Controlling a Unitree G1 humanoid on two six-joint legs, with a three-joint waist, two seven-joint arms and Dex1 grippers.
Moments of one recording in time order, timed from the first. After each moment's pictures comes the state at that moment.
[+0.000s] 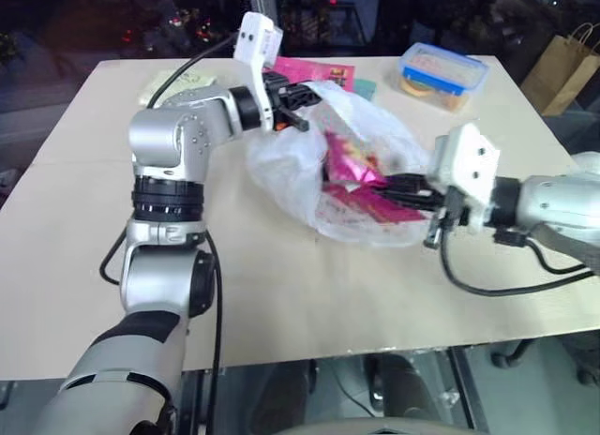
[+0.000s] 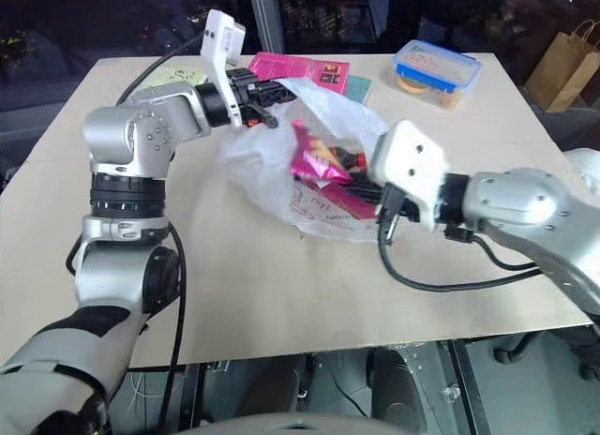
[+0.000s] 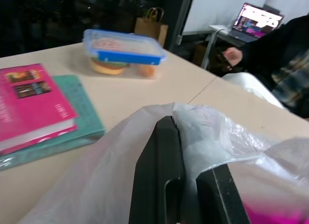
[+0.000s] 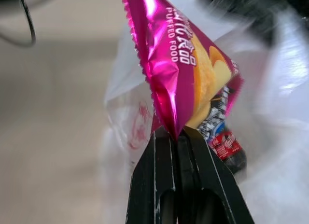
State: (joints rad) left arm -1.11 0.43 0.09 0.25 -0.46 0.91 -0.74; right arm -0.71 -1.02 0.35 -0.63 0.66 0.69 0.52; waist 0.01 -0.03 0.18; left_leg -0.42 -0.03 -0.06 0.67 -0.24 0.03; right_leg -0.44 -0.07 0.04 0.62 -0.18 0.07
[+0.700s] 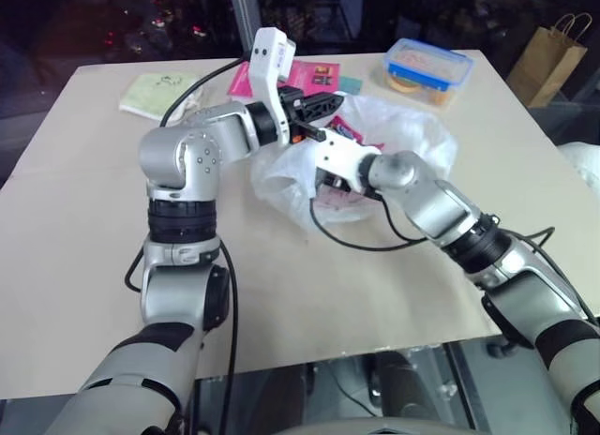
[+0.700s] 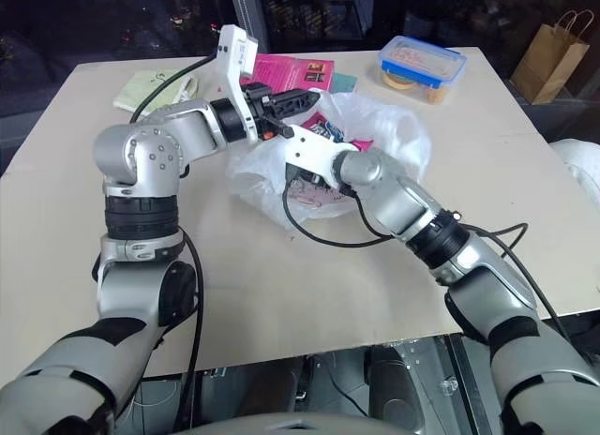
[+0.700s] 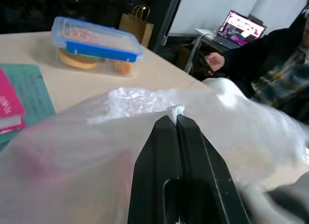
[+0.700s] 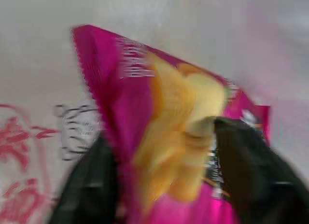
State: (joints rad) left arm -1.02 0.35 0.12 0.09 -0.54 1.02 -0.57; right arm -0.95 -0.39 0.56 0.03 -0.02 0.61 0.51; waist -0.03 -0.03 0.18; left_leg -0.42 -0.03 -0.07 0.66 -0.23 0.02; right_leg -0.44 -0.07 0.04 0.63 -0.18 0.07
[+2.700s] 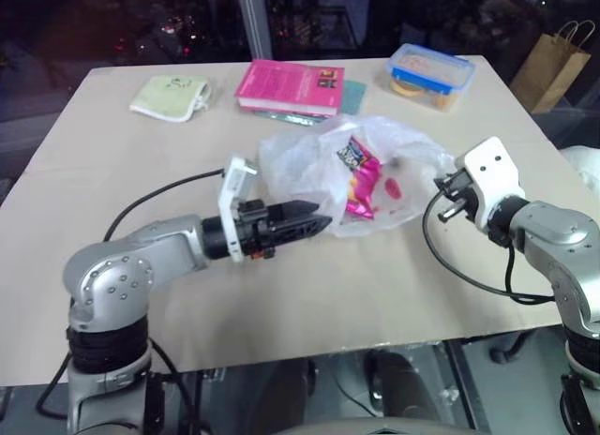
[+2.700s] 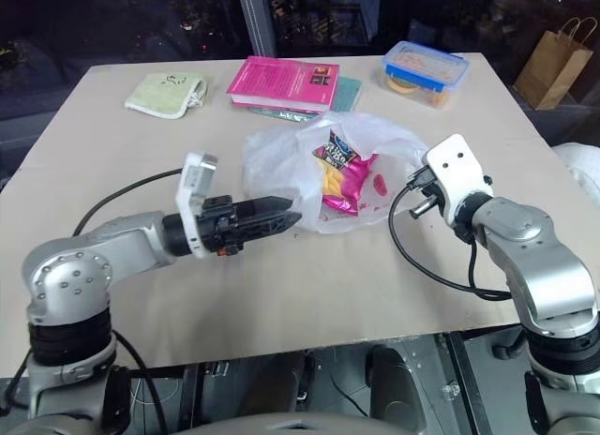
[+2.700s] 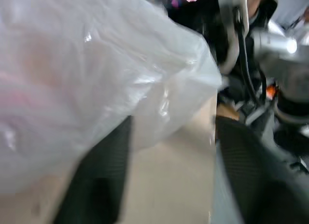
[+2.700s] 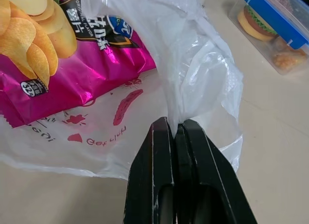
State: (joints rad) left arm -0.43 0.53 0.21 -0.43 -1.08 1.19 -0.57; right arm -0.41 -0.63 -0.03 -0.63 0.27 1.09 0.39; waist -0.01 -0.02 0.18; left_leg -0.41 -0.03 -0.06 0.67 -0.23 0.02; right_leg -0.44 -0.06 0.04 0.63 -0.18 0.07
